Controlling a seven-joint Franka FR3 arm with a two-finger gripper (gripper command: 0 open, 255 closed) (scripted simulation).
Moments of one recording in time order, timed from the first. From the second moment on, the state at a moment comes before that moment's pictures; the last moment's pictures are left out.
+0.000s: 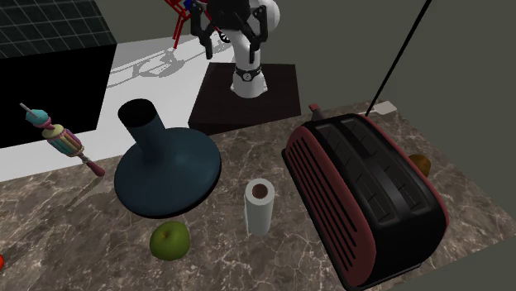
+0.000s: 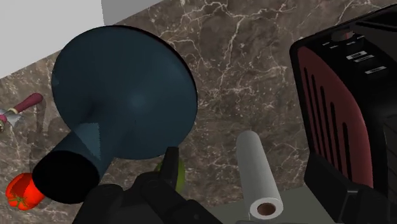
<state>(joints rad) 0.03 -0.50 0.01 -2.28 -0.05 1.98 0.15</state>
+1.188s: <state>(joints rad) 0.07 0.15 0.05 -1.91 -0.05 2.28 0.18</state>
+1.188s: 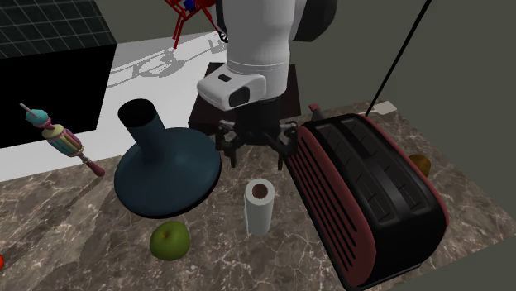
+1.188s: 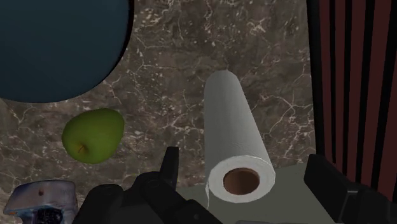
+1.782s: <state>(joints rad) 0.08 0.26 0.06 -1.88 -0.06 2.37 0.18</state>
